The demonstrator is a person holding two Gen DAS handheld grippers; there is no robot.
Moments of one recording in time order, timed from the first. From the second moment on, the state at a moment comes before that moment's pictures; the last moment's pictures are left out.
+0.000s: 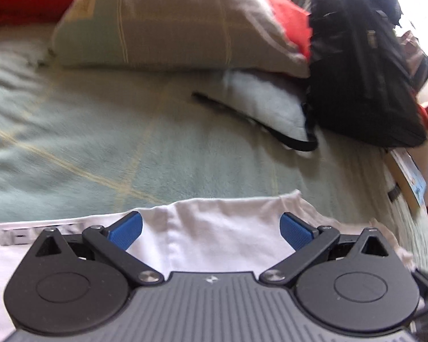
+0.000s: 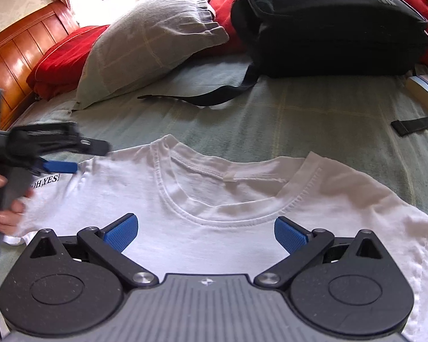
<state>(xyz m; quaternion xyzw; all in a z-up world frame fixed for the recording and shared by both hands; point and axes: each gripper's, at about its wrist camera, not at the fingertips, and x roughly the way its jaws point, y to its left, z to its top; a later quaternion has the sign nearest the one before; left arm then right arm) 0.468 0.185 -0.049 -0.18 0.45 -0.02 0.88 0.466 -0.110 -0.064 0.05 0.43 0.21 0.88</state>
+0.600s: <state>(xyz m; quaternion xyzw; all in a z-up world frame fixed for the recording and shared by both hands) 0.338 0.215 -0.046 -0.24 0.44 -0.02 0.86 0.461 -0.108 -0.056 0.06 0.42 0.23 0.88</state>
